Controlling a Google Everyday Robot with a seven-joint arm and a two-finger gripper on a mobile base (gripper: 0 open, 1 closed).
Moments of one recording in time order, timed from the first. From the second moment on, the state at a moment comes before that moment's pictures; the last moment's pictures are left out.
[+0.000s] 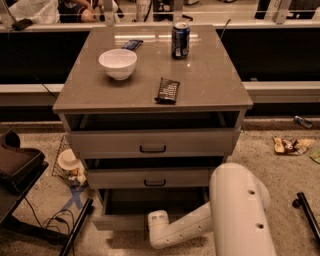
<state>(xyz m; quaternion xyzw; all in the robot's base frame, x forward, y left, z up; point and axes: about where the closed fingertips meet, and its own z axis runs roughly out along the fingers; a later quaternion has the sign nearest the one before) 0.487 -0.001 0.153 -0.73 0.67 -0.09 0.09</state>
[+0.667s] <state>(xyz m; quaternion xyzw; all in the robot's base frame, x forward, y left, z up) 0.386 -0.052 0.243 -0.67 0.73 -0.14 -0.01</state>
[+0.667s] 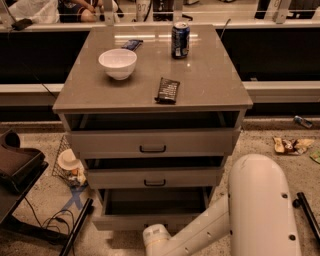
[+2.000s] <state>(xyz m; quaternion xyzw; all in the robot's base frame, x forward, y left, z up) 0.531 -0.099 0.264 -0.70 0.66 -0.20 0.18</state>
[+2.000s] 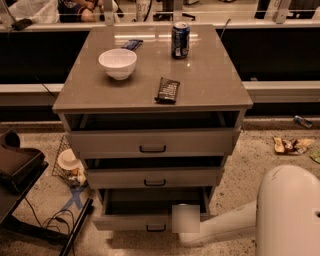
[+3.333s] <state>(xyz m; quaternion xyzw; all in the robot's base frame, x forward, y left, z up) 0.628 -0.105 0.226 -0.69 0.66 -0.21 0.22</state>
